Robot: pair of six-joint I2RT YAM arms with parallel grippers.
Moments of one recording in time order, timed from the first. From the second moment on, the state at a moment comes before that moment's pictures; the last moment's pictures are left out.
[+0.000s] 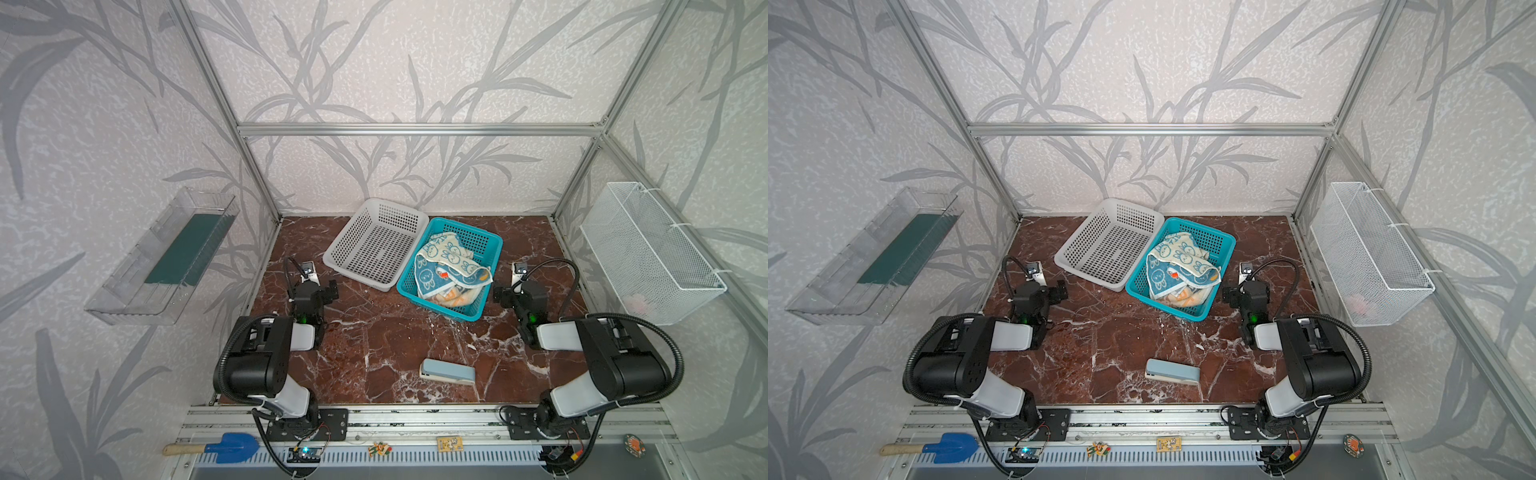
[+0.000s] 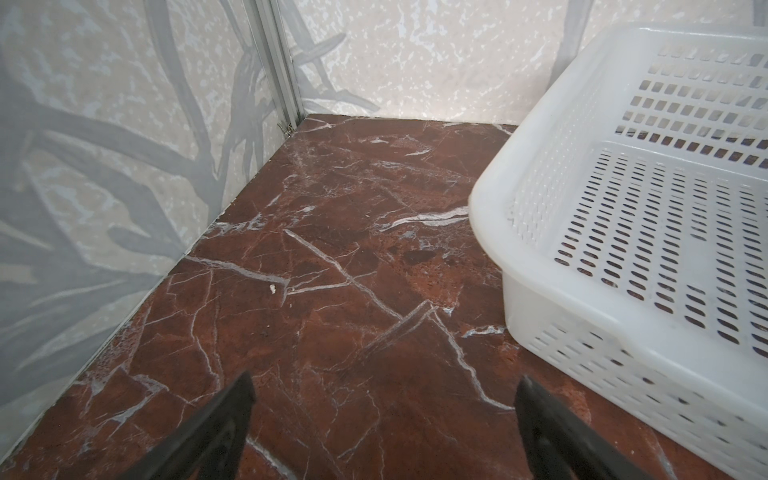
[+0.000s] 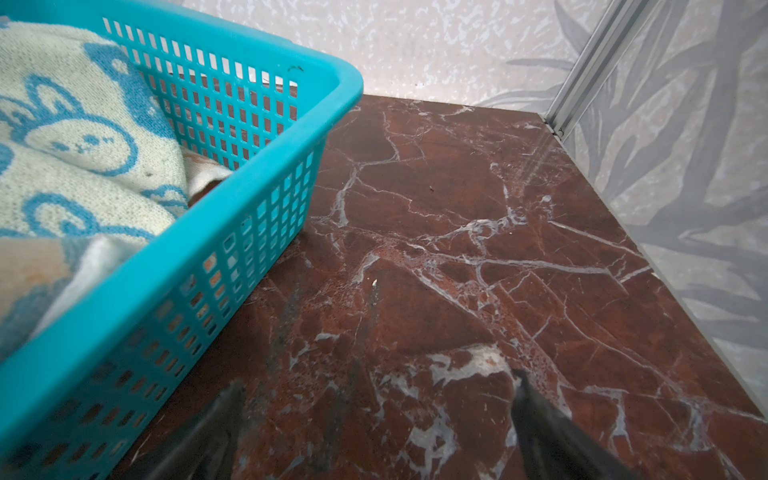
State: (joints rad) left arm 0.01 1.56 0.36 0.86 -0.25 -0.04; right arm 0.12 1.55 0.37 0.77 0.19 -0.03
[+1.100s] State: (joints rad) left arm -0.02 1.03 0.76 -0.08 -0.36 -0.19; right arm 0.14 0.96 0.55 0.02 0.34 0.25
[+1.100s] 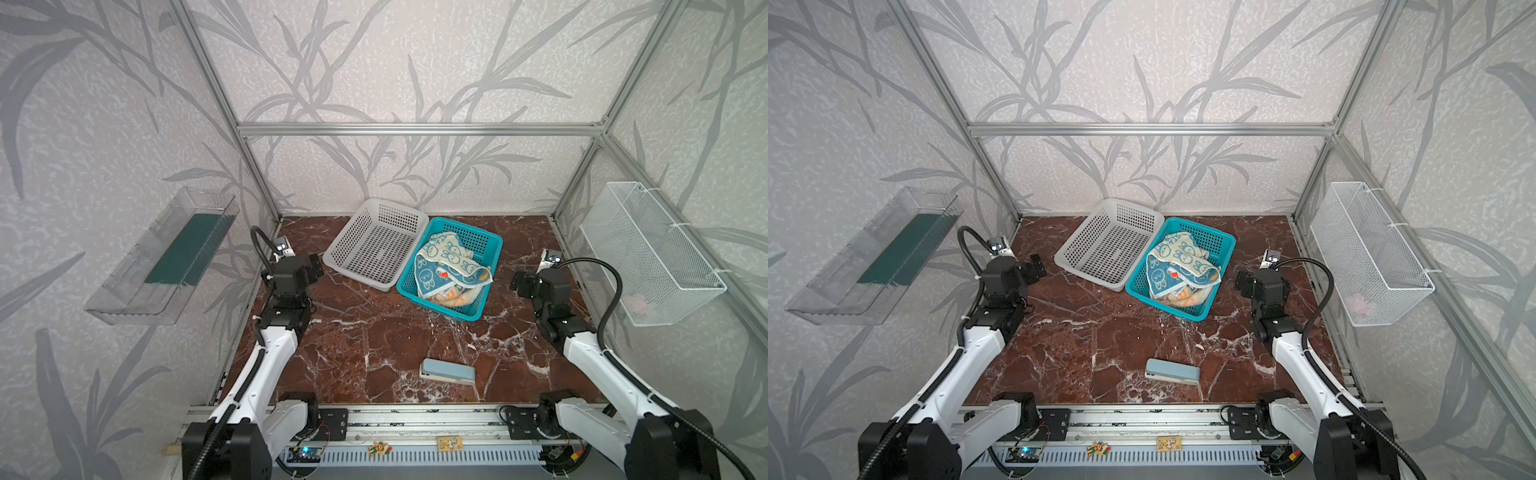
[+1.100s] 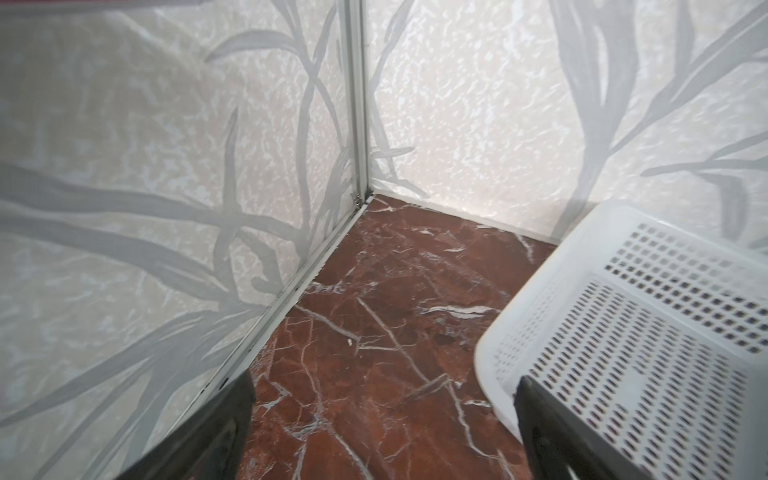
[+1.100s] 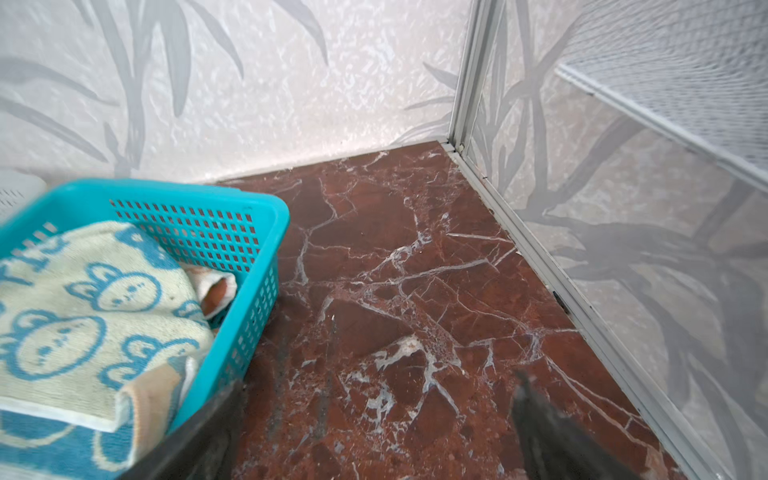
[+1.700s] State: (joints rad) left arm -0.25 1.40 1.19 -0.75 -0.18 -0.23; right arm 0.25 1.00 0.92 -0.50 -0.03 0.40
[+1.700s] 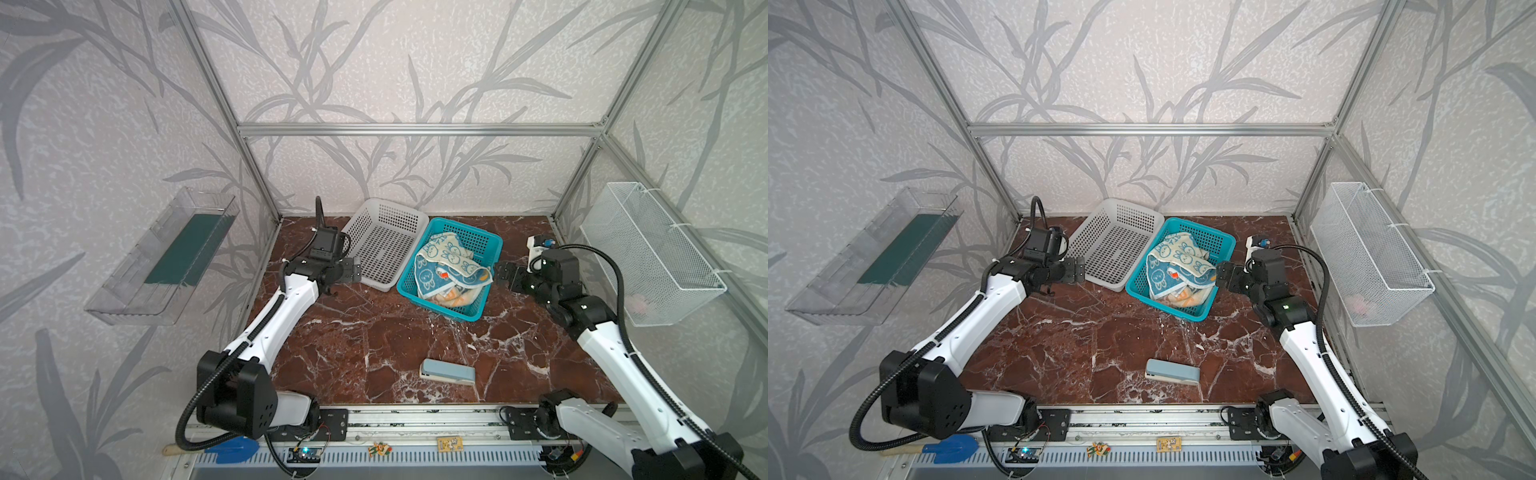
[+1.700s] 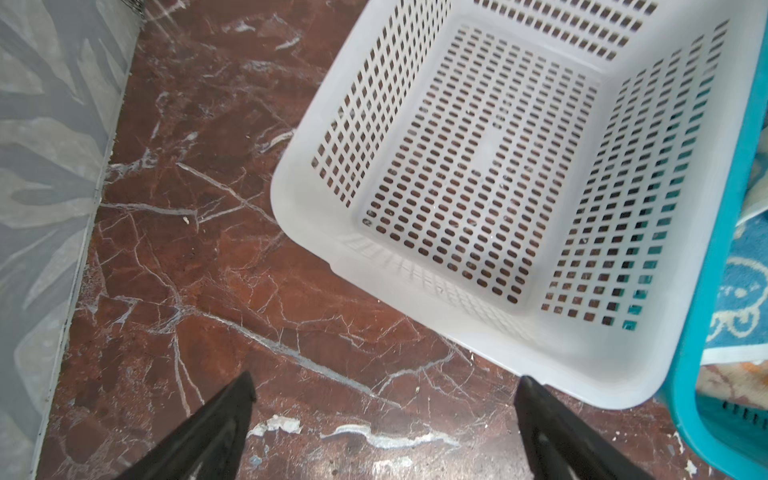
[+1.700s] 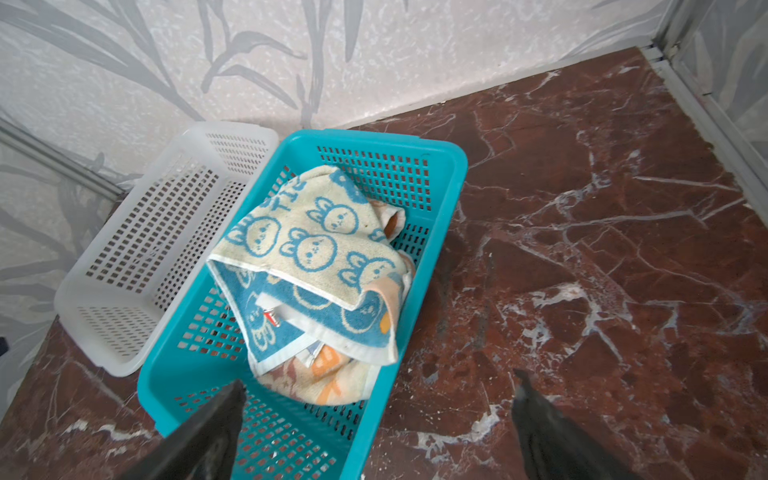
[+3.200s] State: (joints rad) left arm -0.27 1.64 1.21 -0.65 0.03 -1.07; right arm 0.33 0.97 0.90 -0.59 -0.01 0.41
